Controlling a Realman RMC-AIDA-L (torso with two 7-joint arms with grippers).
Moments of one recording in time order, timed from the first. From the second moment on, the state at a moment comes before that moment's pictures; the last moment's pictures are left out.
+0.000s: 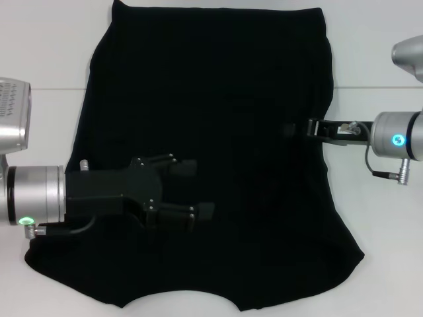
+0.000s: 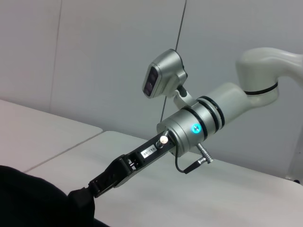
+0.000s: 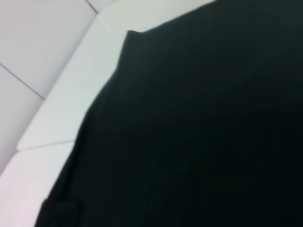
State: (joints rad) left arm -0.59 -2.11 0.62 0.69 2.04 1.69 -1.34; right arm 0.80 2.07 -0.77 -0.49 -2.12 -0.93 2.22
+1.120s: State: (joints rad) left arm -0.41 -2.09 0.38 0.84 2.11 1.69 -1.52; right arm 0.71 2.08 -0.77 -0.48 -1.81 -1.14 1.84
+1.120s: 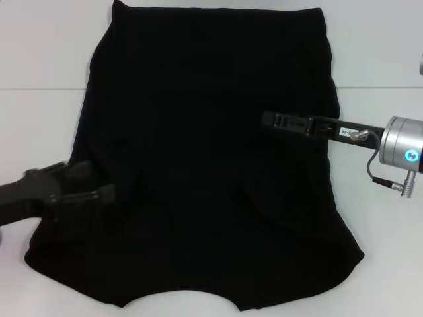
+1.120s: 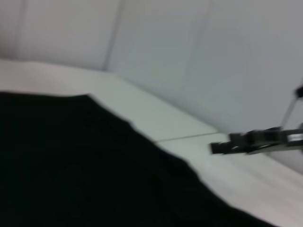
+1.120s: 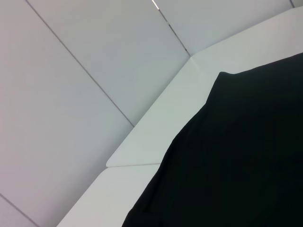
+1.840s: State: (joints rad) left arm -0.40 -2.09 0.22 0.89 2.47 1.59 -1.71; right arm 0.72 2.08 -0.75 -0.47 -1.81 -1.13 1.84
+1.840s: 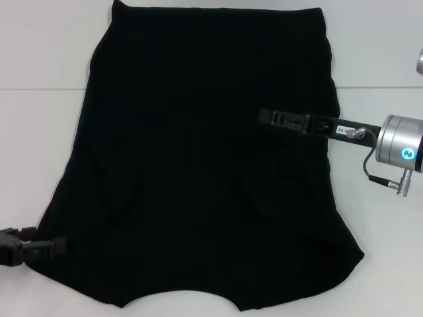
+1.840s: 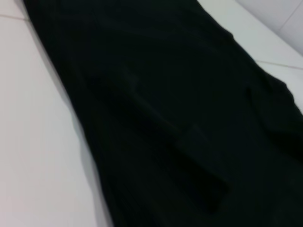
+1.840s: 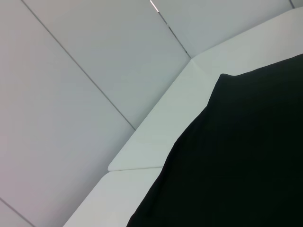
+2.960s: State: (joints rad) left arm -0.40 -2.09 0.24 0.90 2.49 1.52 -1.70; right arm 0.71 2.08 -0.75 -0.47 -1.80 -1.15 1.84
